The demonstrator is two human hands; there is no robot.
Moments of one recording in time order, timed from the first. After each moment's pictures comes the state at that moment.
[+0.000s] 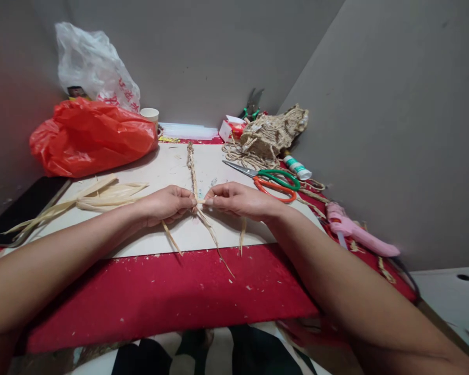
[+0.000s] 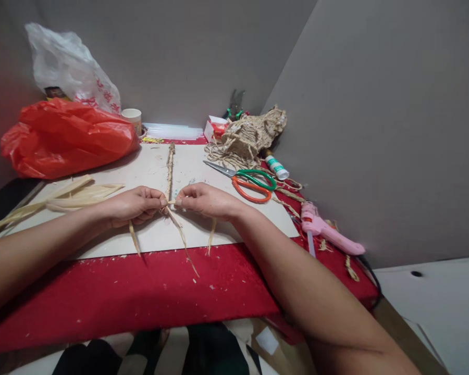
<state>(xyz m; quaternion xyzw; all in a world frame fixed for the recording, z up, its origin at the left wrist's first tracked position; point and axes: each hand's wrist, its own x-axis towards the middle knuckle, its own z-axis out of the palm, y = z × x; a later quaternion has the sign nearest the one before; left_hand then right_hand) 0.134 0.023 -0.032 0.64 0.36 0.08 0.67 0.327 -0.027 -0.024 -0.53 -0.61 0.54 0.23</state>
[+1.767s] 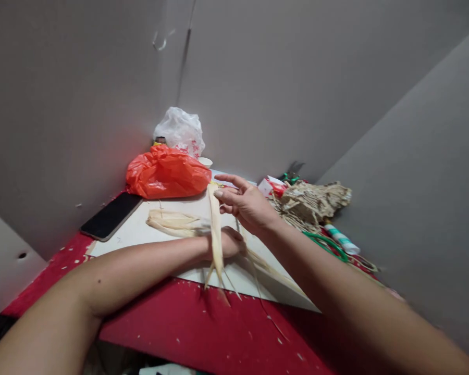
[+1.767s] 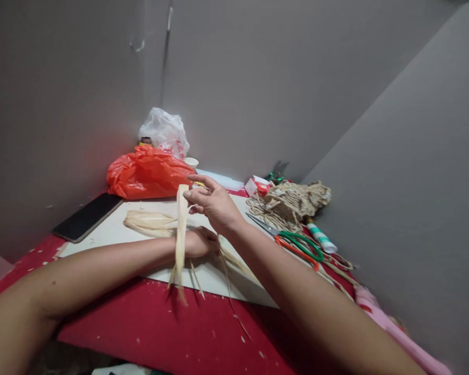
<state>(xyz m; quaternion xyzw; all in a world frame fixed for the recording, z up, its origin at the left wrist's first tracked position) 0.133 0.020 -0.058 0.68 0.39 0.22 0.57 0.206 0.027 0.020 -0.41 -0.55 0.53 0.50</state>
